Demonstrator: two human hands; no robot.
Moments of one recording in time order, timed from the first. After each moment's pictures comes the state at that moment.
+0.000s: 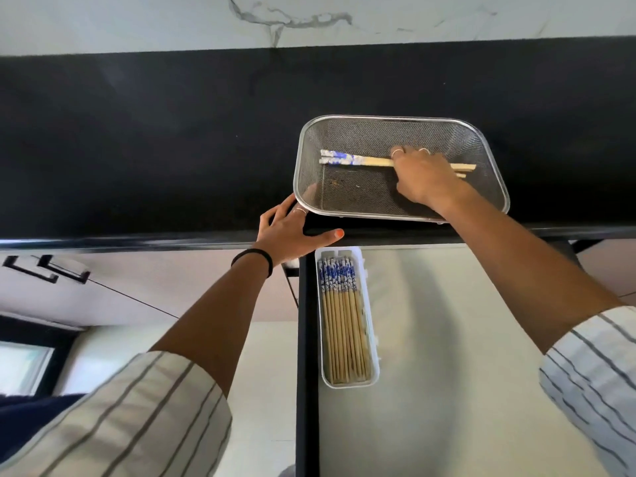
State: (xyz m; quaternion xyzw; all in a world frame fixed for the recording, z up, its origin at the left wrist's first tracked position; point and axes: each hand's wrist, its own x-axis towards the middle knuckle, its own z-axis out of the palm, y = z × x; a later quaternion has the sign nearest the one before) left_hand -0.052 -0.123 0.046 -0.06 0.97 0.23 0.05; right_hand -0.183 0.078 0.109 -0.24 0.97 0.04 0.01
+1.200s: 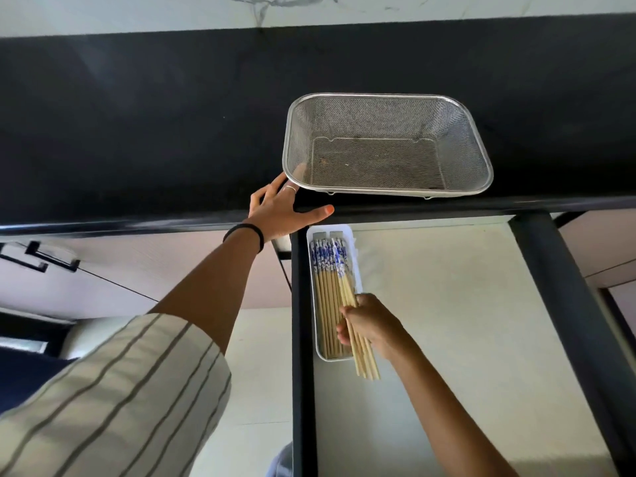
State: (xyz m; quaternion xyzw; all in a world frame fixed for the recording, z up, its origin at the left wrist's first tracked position) left_hand -0.047 -0.118 0.058 -0.07 0.96 0.26 0.06; right_hand 0.031 0.082 0.005 0.14 0.76 -0.48 0.42
